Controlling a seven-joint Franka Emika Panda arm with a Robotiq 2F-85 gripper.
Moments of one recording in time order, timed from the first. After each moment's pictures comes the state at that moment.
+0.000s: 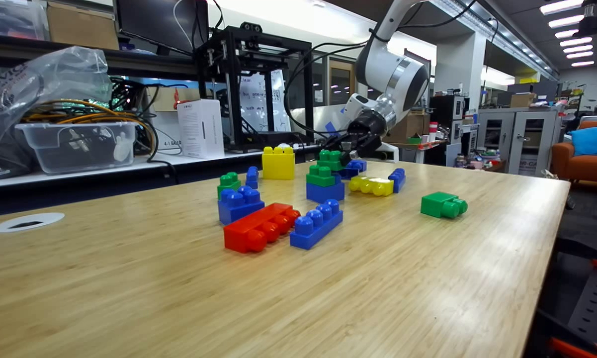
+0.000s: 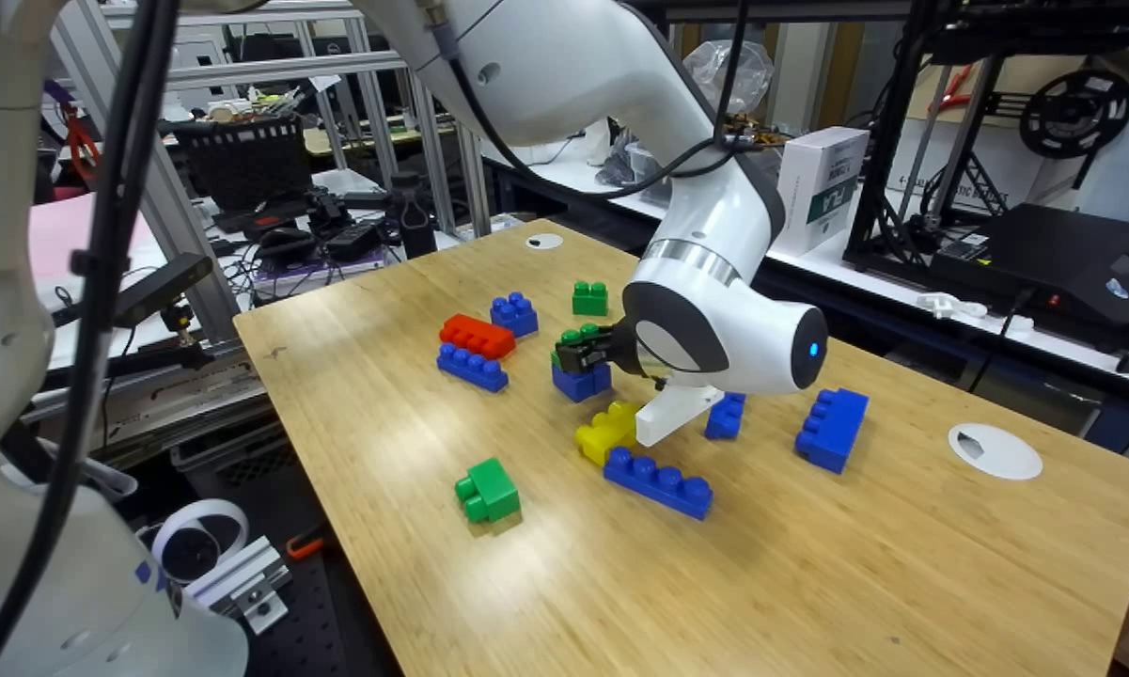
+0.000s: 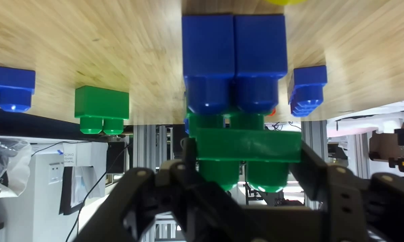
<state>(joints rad) -0.17 0.54 -0.04 -2.00 1.08 1.75 -2.55</state>
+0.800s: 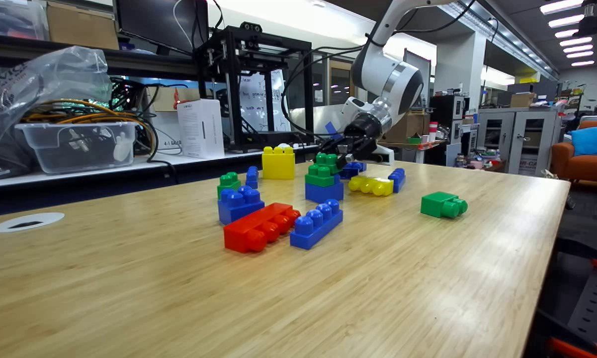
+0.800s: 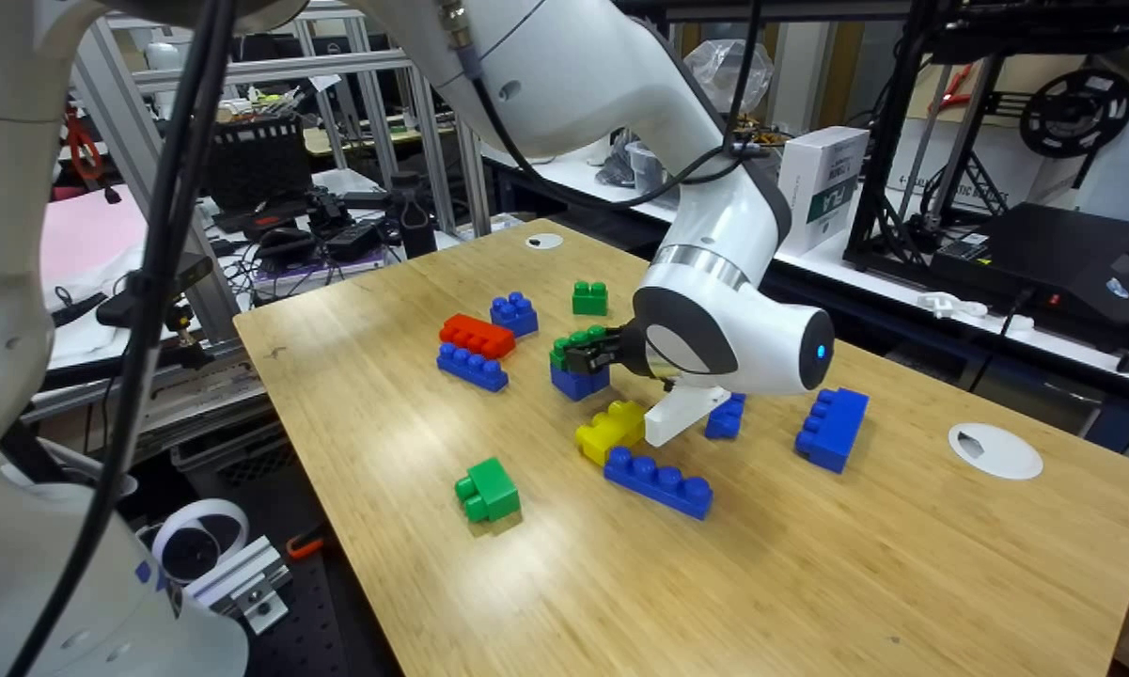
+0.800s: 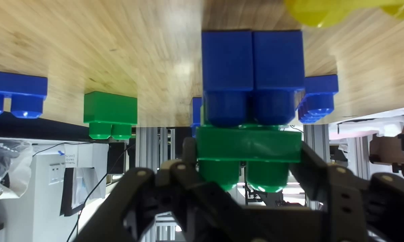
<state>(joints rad) -0.17 0.58 -0.04 -1.95 1.08 1.75 -2.55</state>
